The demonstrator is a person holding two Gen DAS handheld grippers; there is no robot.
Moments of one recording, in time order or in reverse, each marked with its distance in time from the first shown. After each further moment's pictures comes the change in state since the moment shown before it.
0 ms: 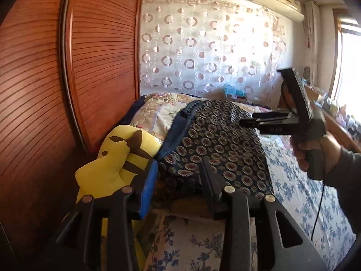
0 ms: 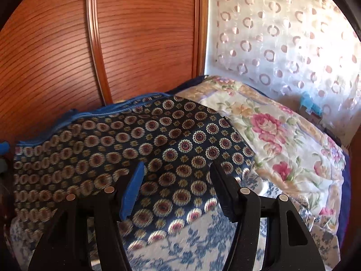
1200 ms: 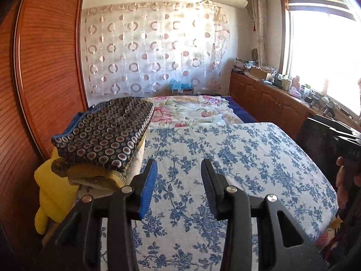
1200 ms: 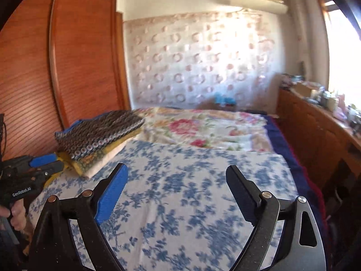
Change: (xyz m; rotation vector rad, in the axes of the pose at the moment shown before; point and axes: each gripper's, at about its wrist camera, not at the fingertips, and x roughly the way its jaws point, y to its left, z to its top) left arm -0.100 -0.167 -0.033 0.170 -0.011 -0.241; right arm -0.347 0.022 -0.214 0.351 -0.278 -0.440
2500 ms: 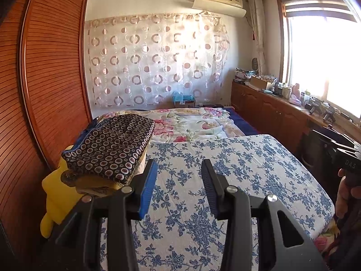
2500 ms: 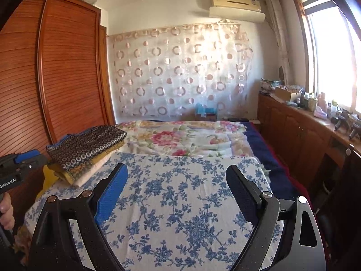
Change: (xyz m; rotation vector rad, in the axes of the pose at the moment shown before) left arm -0.029 -0.019 0.013 0.009 -0.063 0.023; right arm -0.042 -0.015 -0.002 0.044 -0.066 -0.089
